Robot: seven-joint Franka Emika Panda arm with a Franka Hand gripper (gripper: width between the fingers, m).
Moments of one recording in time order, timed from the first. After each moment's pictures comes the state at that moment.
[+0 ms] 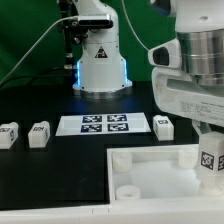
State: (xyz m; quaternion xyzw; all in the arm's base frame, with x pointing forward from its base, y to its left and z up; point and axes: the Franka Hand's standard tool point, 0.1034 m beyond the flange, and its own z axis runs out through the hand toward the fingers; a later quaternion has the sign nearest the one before) arm 0.617 0.137 0.075 -0.86 0.50 0.04 0.07
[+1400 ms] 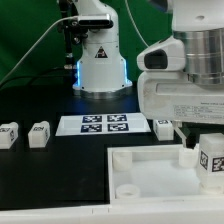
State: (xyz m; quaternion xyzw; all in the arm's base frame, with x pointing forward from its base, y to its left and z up) arm 0.616 0.130 0.077 -0.97 0.25 0.04 0.07
